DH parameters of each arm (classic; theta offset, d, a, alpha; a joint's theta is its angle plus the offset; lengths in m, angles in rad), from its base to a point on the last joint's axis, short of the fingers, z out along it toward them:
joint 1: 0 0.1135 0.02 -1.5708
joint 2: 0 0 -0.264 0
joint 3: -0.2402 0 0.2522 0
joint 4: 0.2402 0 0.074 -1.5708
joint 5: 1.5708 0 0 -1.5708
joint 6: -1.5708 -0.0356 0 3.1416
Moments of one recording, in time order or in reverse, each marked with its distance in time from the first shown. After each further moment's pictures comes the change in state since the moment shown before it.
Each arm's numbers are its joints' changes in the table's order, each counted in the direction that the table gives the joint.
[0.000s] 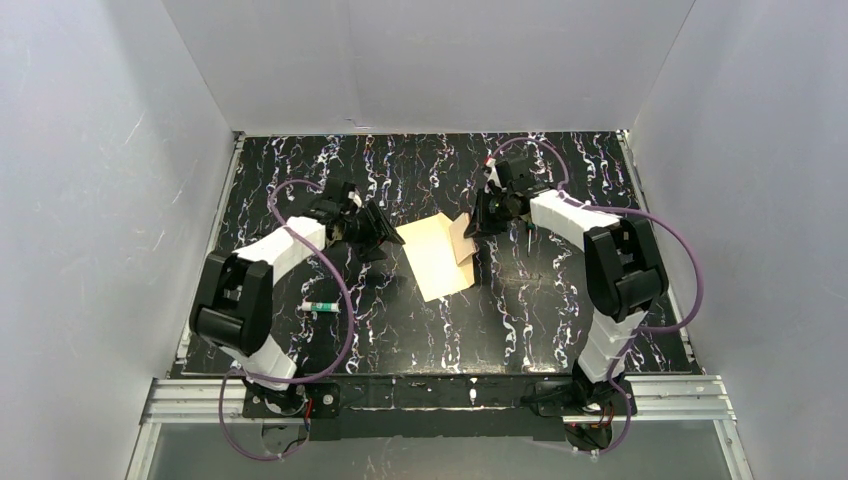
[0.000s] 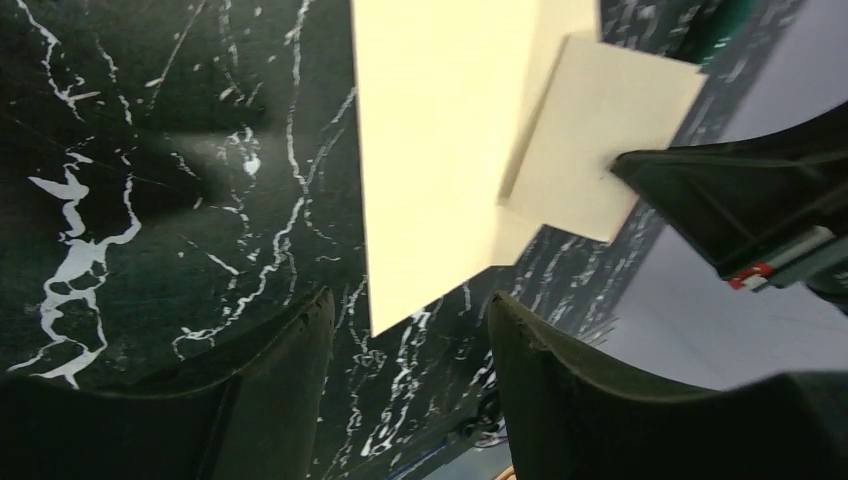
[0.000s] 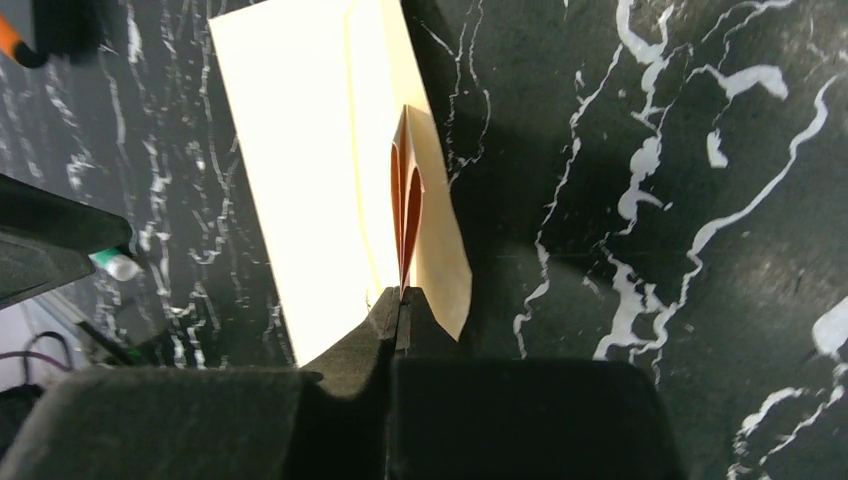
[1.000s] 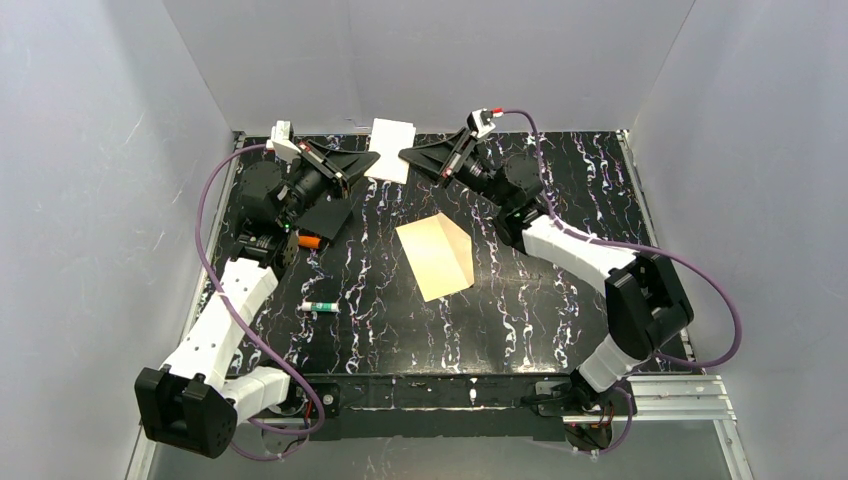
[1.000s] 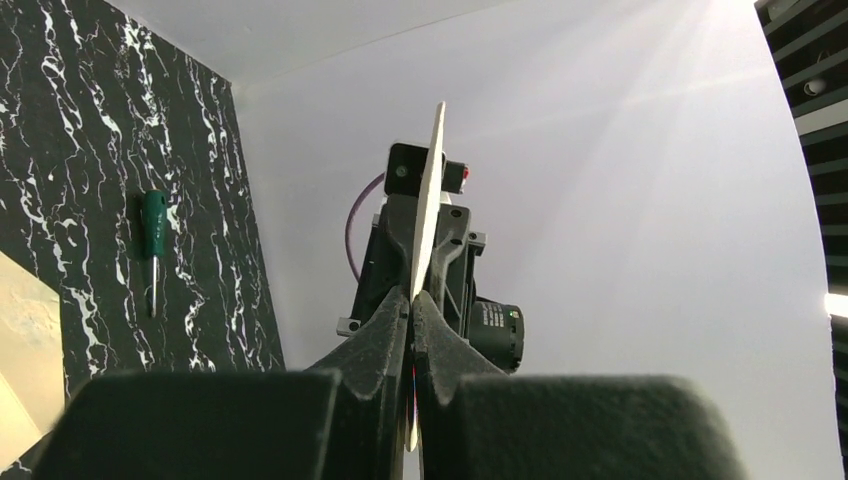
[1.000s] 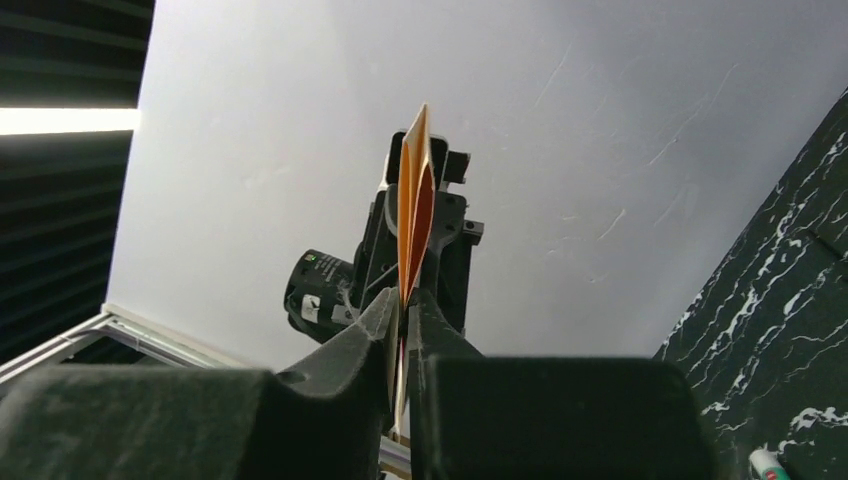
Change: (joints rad) left arm 0.067 -0.487 0.010 -0.550 0.028 0.480; right arm 0.234 -0.229 0.132 -1.265 -0.044 -1.043
